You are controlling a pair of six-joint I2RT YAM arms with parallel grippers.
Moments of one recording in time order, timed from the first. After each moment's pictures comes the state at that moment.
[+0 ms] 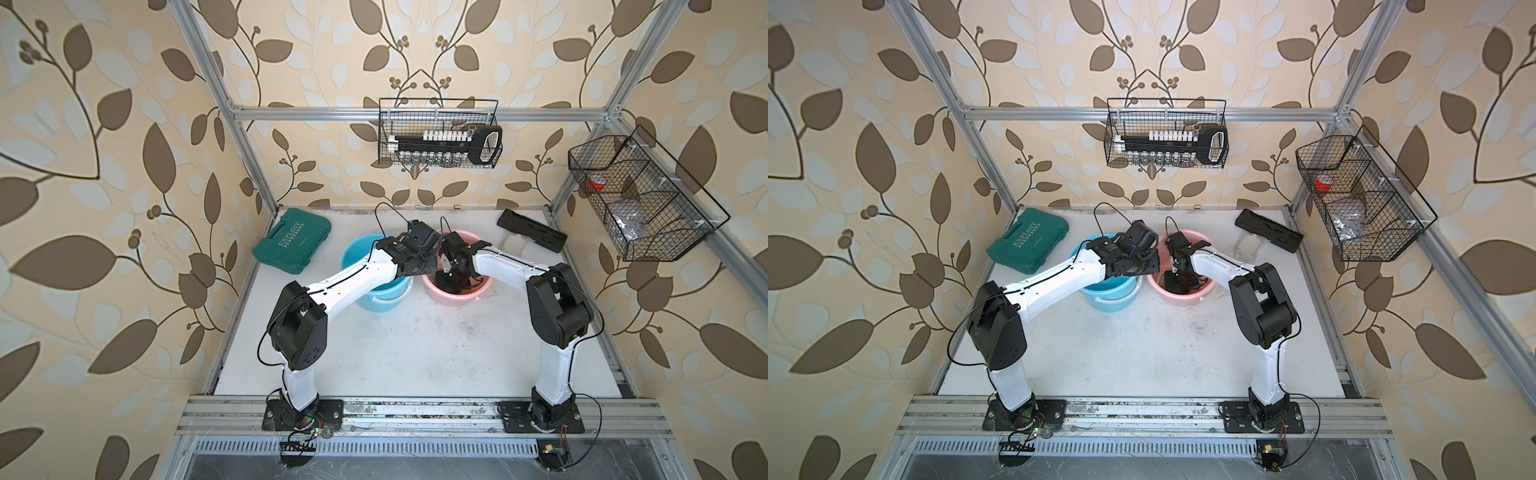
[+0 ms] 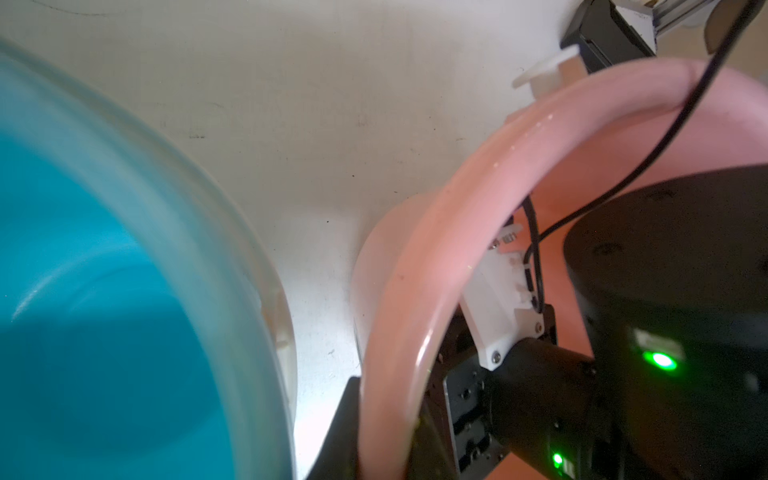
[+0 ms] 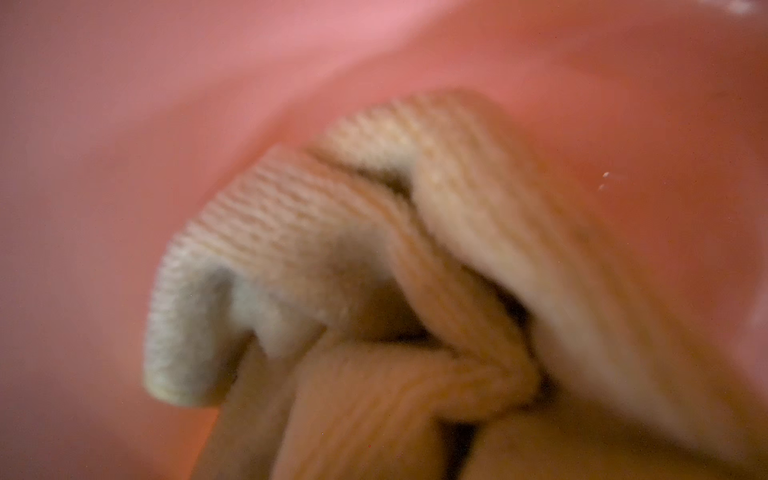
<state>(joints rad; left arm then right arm) -0.75 1.82 1.60 -0.70 -0.12 -0.76 0.46 1.97 1.40 -0.77 -0.16 0.38</state>
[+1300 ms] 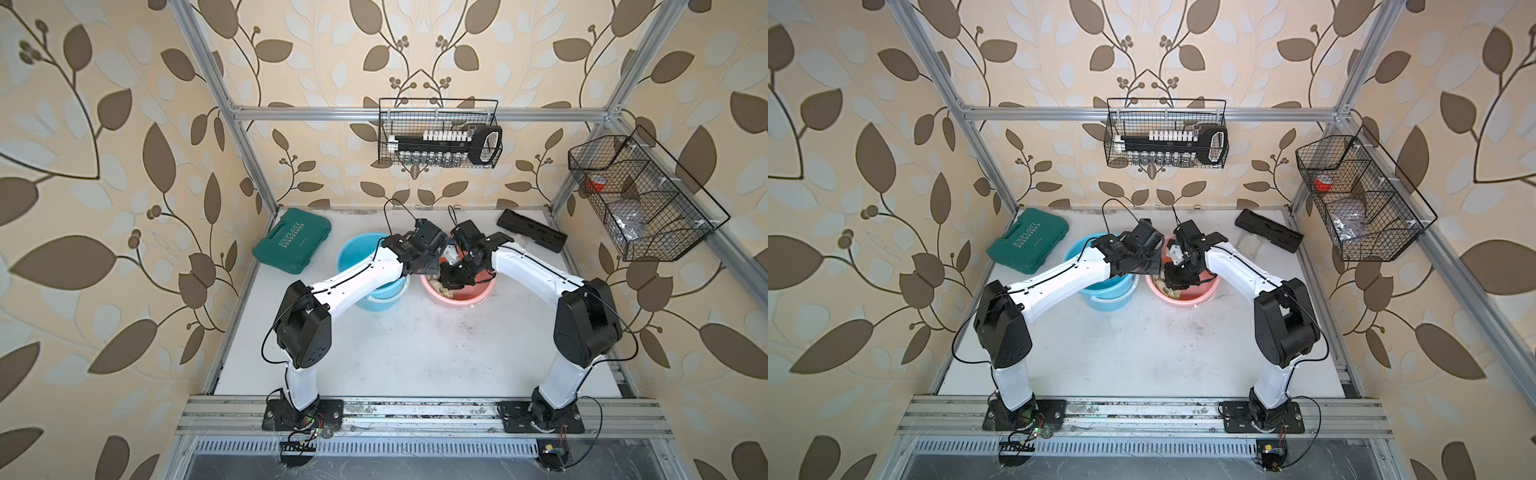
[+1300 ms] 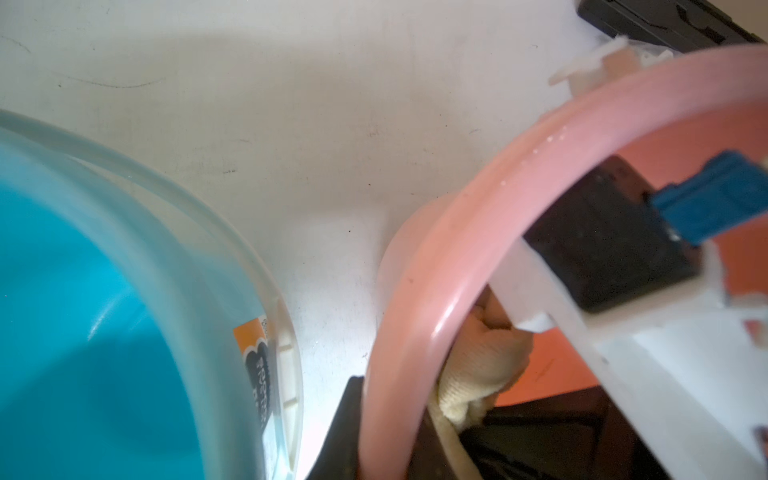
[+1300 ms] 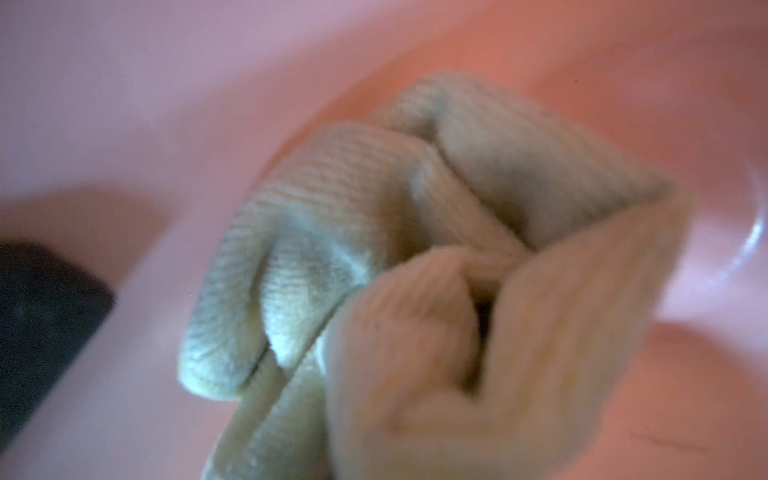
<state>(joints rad) -0.78 1.86 1.68 -0.79 -0.21 -0.62 0.44 1.78 1.43 -0.94 -0.37 0.31</state>
